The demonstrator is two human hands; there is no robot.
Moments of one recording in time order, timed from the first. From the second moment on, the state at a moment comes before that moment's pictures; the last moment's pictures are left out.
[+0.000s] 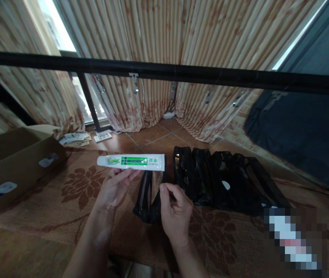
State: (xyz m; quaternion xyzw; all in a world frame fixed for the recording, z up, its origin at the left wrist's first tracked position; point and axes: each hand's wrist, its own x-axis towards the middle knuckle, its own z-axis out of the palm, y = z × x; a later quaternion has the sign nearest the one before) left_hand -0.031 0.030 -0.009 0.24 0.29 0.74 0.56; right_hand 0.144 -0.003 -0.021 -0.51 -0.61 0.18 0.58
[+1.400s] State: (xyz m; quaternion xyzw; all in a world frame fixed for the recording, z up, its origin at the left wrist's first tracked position) left_hand -0.038 0.042 -0.014 0.12 0.29 0.82 0.47; right_hand 0.145 -0.003 -0.021 -0.50 -0.61 0.18 0.59
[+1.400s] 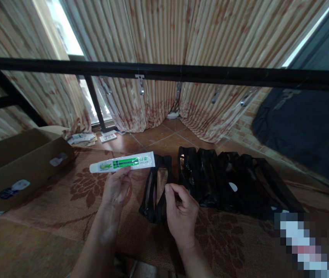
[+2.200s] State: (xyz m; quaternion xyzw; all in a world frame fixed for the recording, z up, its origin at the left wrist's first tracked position) left_hand -0.040 0.040 -0.013 0.12 0.31 0.82 0.46; right_hand 0.144 -0.003 -0.021 -0.50 -0.61 0.18 0.58
